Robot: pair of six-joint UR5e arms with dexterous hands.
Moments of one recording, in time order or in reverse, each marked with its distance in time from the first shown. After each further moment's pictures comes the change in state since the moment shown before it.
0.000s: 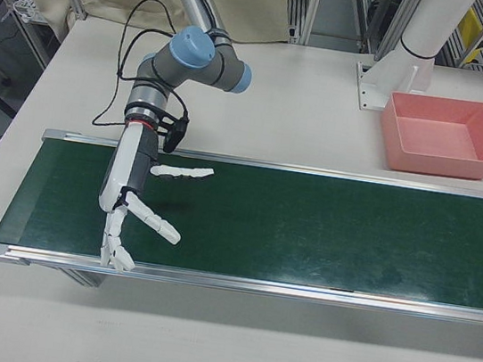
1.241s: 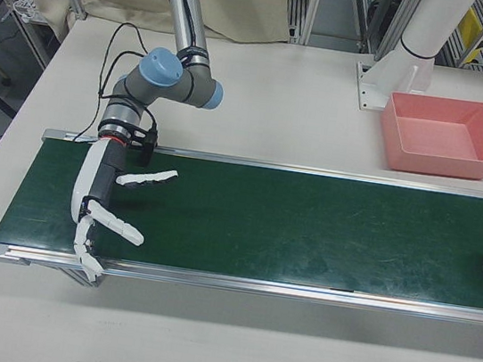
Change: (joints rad) left arm 0.000 0.000 0.000 0.000 0.000 0.000; right arm 0.028 0.002 -0.221 0.272 0.003 0.136
